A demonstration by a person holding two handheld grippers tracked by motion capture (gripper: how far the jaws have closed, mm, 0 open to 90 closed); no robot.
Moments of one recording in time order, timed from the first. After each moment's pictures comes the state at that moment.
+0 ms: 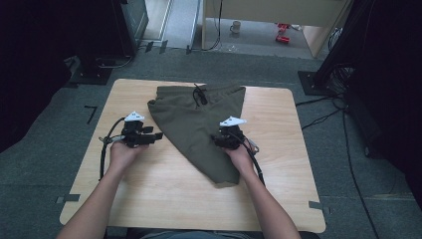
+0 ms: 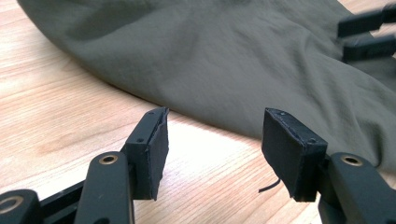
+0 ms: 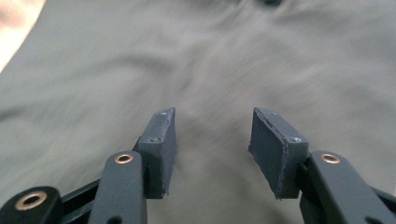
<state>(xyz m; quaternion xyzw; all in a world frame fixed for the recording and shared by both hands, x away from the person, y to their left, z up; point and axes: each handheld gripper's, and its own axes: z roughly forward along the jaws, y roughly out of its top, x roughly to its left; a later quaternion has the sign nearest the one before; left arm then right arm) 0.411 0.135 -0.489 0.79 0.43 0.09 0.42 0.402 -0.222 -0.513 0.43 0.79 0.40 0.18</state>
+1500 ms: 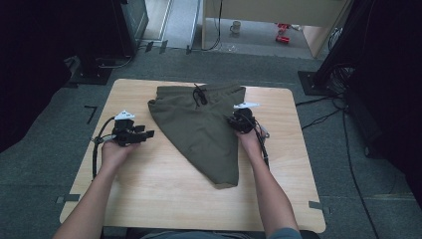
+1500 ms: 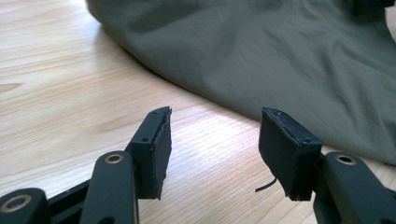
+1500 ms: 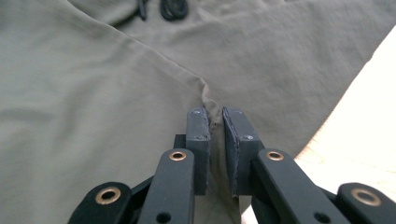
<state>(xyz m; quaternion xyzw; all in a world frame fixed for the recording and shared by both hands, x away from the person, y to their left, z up) 0.412 0.163 -0.486 0.78 0.46 0.10 0.42 0.451 -0.262 -0.497 0.51 0.76 0.37 0.18</state>
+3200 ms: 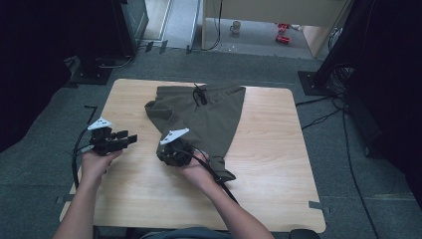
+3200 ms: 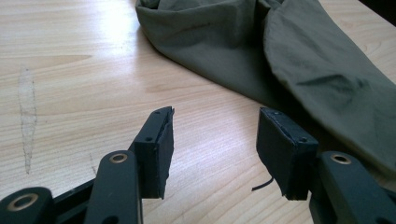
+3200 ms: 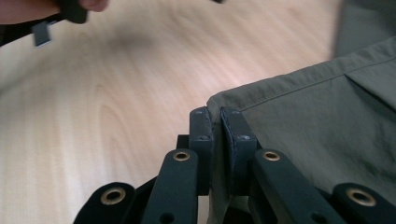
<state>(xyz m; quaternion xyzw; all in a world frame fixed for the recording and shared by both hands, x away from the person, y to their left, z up) 0.372 0.210 -0.474 0.75 0.48 0.11 0.45 0.335 -0.059 -0.467 0.29 0.87 0.40 0.04</state>
